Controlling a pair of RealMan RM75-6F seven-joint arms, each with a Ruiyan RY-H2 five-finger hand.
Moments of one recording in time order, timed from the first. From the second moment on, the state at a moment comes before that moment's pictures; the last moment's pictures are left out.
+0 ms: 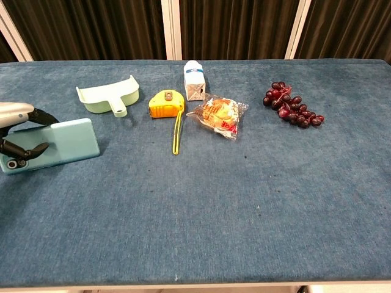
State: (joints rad) left arm -0.52 -1.40 -0.09 -1.44 1.23 0.84 0.15; right arm 0.11 -1.04 0.11 -1.64 -1.39 1.40 0.03
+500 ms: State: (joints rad) left arm -0.45 -1.31 -0.13 -1.56 1.18 1.10 0.21; right arm 0.10 -1.02 0.10 -1.65 -1.40 1.41 0.04
